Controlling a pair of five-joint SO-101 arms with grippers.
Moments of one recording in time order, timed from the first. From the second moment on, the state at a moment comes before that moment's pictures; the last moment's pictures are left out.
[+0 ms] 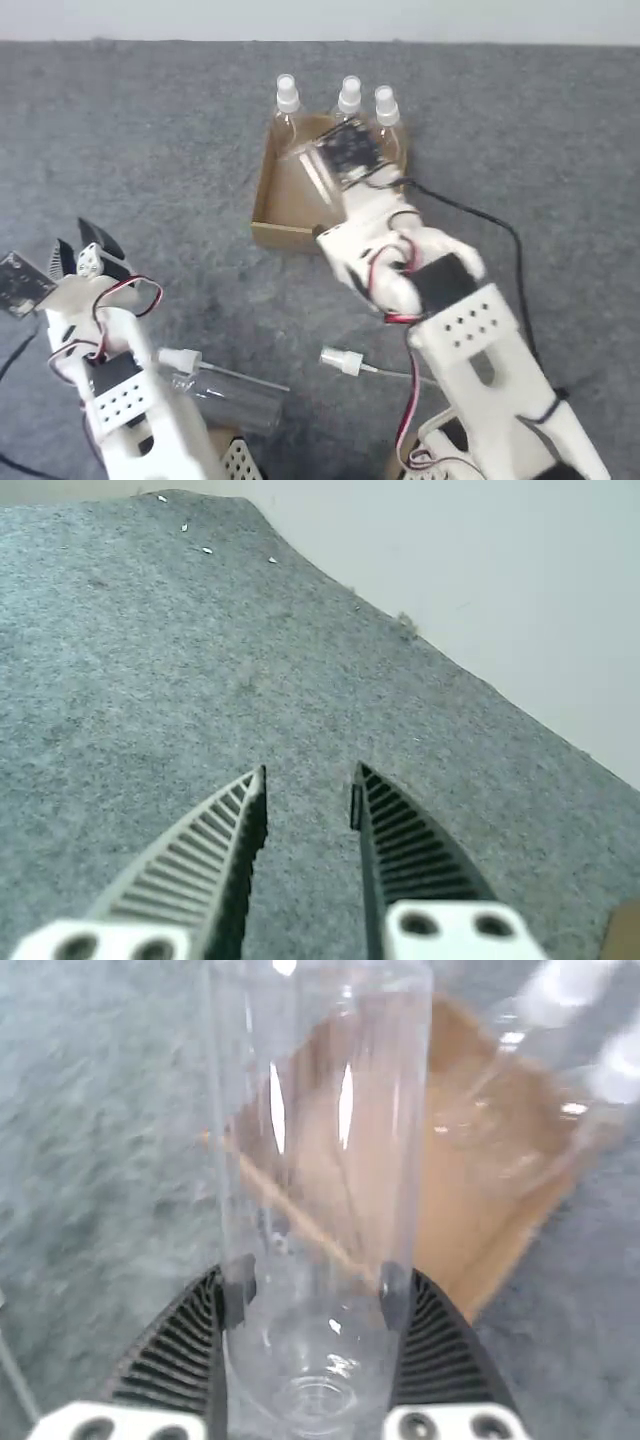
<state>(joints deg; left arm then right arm) -37.5 -63.2 90.7 4.3 24.6 -33.6 -36.7 31.5 59.1 2.8</state>
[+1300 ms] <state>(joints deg) -37.5 -63.2 90.7 4.3 24.6 -7.5 -47.3 56.0 59.1 -16.2</state>
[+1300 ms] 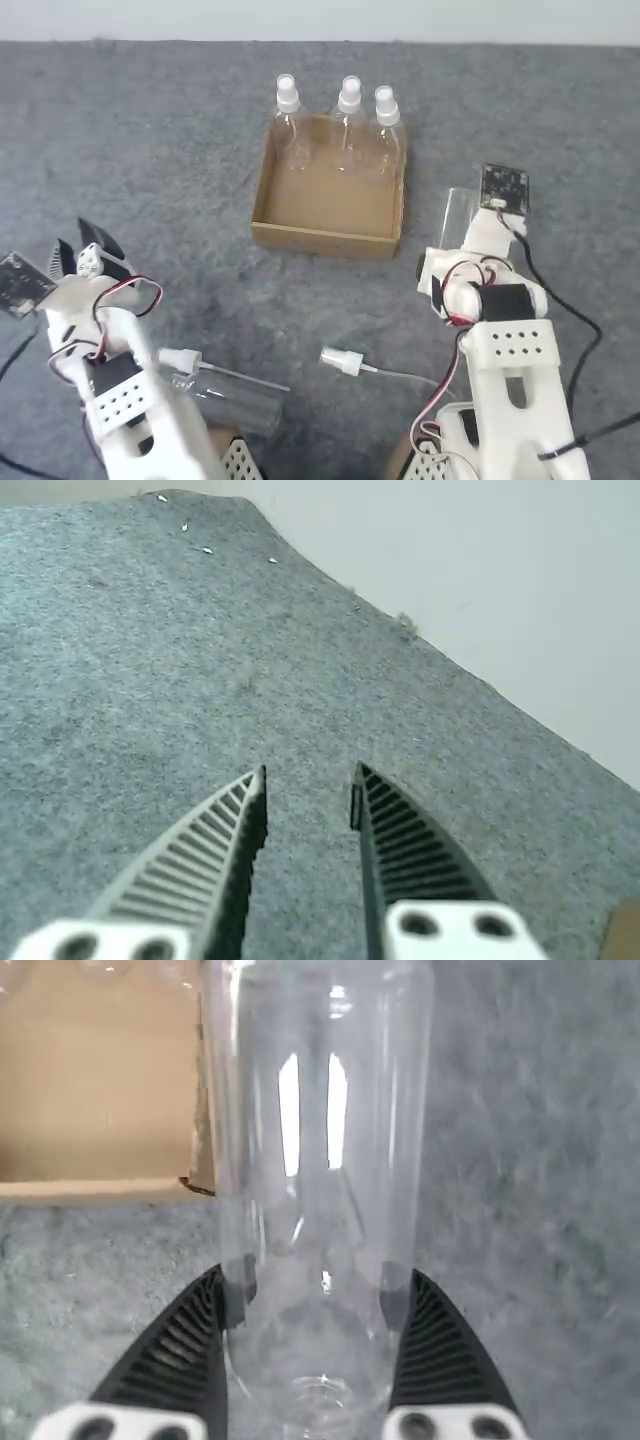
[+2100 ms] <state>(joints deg) -37.5 -63.2 90.7 4.3 24.6 -7.5 -47.6 62.2 58.2 -46.0</state>
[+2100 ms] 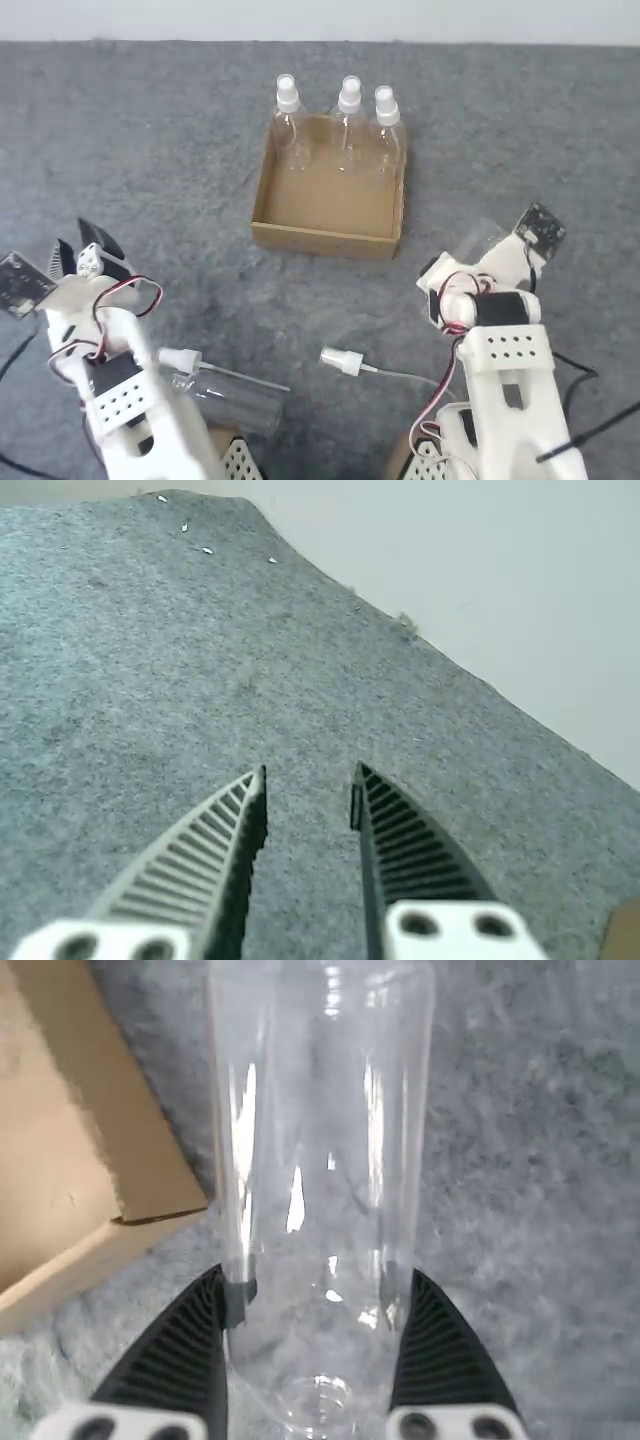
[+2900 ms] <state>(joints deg) -37.5 -63.2 90.7 4.3 24.6 -7.5 -47.6 72.6 43.2 -48.8</state>
